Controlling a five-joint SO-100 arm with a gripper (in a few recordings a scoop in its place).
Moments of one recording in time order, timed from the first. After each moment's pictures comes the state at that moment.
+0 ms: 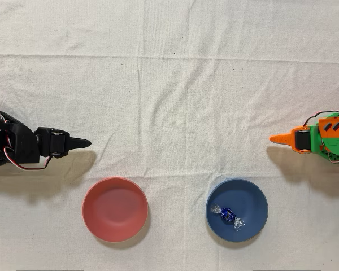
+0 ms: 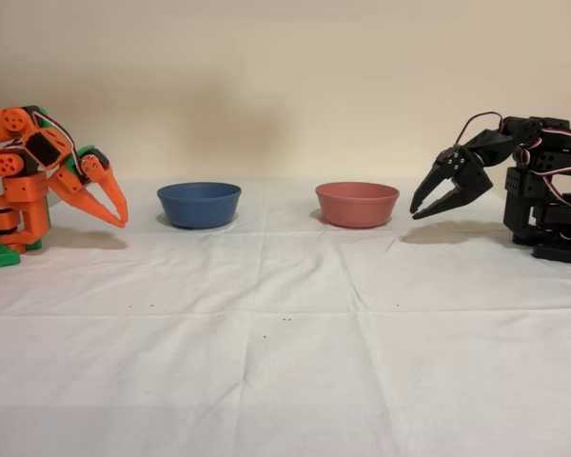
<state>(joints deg) -1.8 186.9 178.3 62.8 -8.8</state>
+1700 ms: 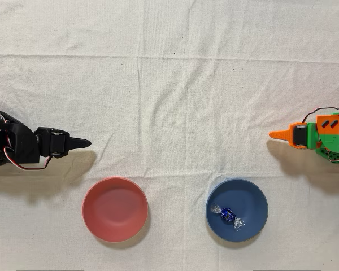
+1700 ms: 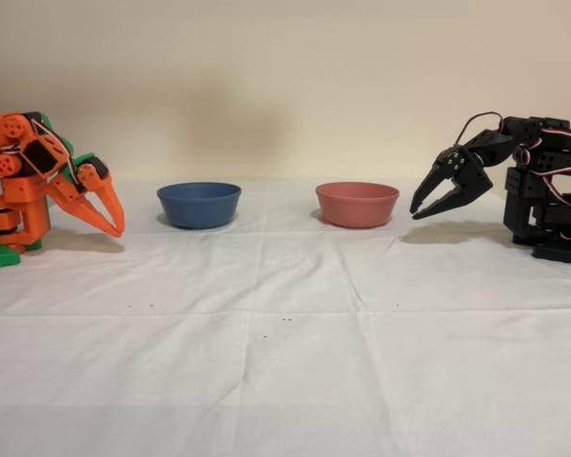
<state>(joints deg) 0.8 187.2 179.9 61.9 -7.1</state>
